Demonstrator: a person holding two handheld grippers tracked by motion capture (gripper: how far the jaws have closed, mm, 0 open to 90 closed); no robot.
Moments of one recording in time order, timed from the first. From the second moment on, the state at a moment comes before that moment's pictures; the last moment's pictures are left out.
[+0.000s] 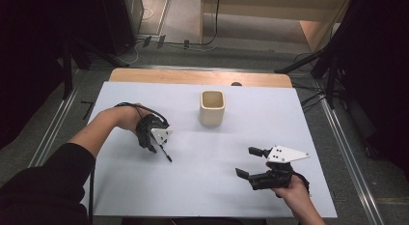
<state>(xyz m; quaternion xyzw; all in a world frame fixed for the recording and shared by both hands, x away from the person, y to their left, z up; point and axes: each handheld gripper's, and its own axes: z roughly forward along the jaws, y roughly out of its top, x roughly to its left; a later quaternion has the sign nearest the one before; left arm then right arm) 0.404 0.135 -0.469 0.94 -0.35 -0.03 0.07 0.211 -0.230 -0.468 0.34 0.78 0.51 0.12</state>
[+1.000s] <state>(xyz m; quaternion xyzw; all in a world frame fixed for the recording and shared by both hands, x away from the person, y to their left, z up) 0.405 0.138 -0.448 0.94 -0.31 -0.04 0.11 0.210 -0.231 -0.468 0.34 0.78 0.51 0.12</state>
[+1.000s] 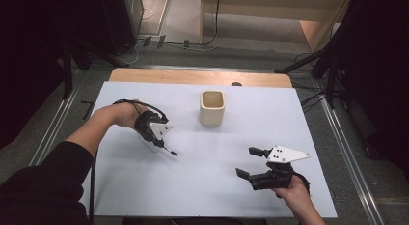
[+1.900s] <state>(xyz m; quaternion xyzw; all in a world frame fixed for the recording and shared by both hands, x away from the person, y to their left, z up) 0.405 0.153 -0.415 0.97 -0.01 -0.15 0.20 0.211 -0.229 -0.468 0.34 0.79 0.51 0.12</state>
